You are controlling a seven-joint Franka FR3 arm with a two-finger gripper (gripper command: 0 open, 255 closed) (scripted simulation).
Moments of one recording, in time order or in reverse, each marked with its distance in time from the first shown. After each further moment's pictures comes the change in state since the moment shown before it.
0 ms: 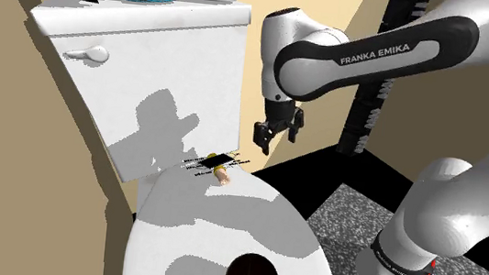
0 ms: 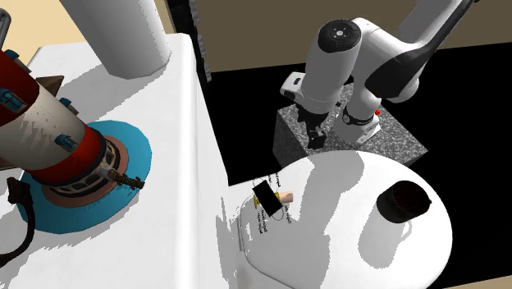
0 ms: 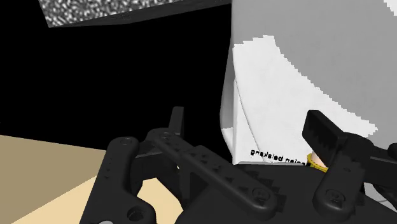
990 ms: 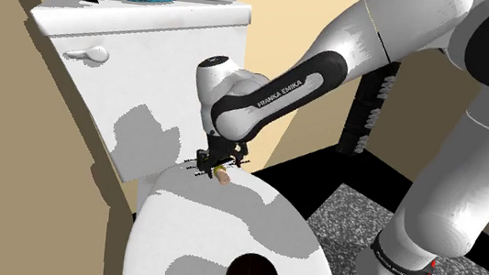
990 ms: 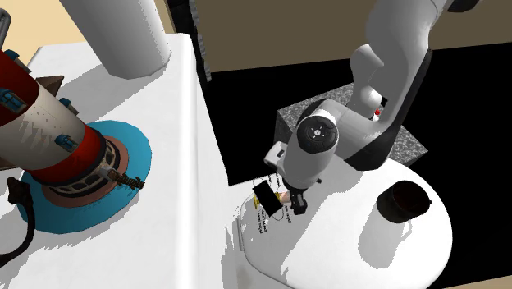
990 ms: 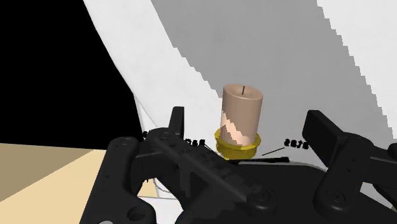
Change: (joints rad) arm 0.021 0.502 0.154 0.224 -0.092 0.313 0.319
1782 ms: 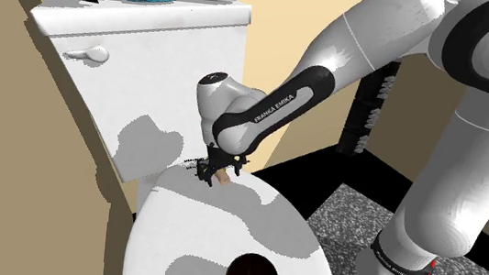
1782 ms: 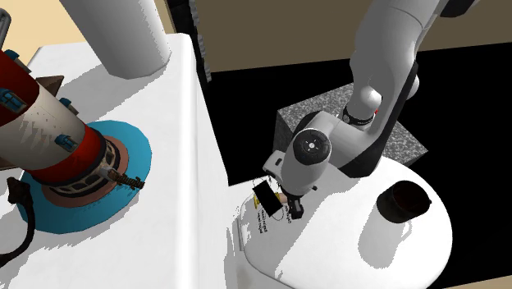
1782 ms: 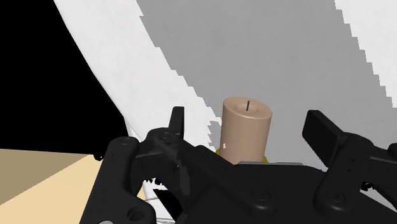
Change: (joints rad) arm 0.002 0.070 -0.002 -0.028 -0.036 0.094 0.030
